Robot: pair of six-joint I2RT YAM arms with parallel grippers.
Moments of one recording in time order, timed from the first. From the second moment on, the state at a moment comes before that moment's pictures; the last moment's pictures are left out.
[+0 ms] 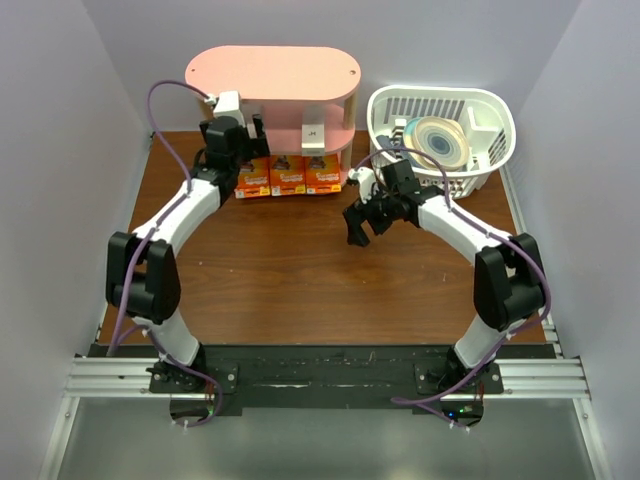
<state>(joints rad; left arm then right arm) -0.25 1.72 1.38 0.05 -0.25 -0.22 0.40 1.70 1.23 -0.48 -0.42 -0.26</state>
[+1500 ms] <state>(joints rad) 0.07 1.18 0.94 -0.13 -0.11 -0.02 0.41 2.06 1.77 -0.03 -0.54 0.27</state>
